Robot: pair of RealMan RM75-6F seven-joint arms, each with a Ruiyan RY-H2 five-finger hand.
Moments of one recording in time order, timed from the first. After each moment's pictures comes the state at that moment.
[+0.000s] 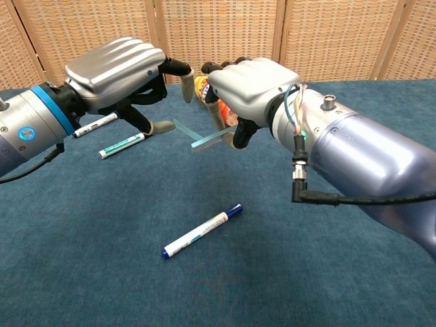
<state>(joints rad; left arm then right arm) -0.75 -1.68 -0.19 -1.21 1.71 1.20 0.22 0.94 -1.82 0.27 -1.64 -0.90 1.30 -1.02</state>
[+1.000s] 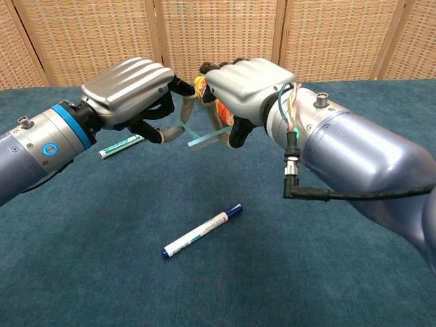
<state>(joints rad) -0.78 -1.77 -0.15 -1.08 1.65 1.23 0.17 0.96 -1.83 0.29 -1.63 -0.87 1.30 -1.03</state>
